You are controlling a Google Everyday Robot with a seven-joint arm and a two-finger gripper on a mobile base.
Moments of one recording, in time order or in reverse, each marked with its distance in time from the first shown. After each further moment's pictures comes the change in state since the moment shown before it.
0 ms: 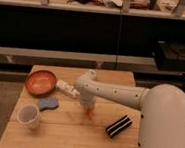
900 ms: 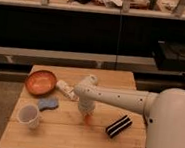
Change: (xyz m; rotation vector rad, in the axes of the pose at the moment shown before) arm -0.035 -0.018 0.004 0.058 -0.024 -0.078
